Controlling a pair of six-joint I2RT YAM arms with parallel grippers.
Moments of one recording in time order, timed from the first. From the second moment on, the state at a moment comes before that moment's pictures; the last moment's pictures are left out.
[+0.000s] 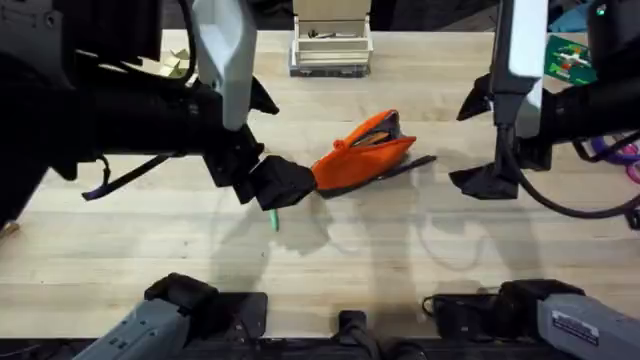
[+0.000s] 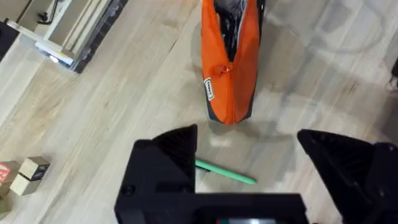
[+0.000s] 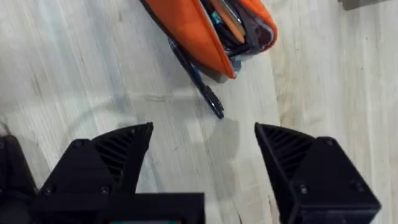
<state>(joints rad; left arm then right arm) -0.32 0.96 1.12 -1.05 0.42 0.60 0.03 1.17 1.09 -1.12 -0.38 -1.27</state>
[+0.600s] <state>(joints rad) -0.32 0.96 1.12 -1.05 0.42 0.60 0.03 1.31 1.09 -1.07 -0.39 -1.27</state>
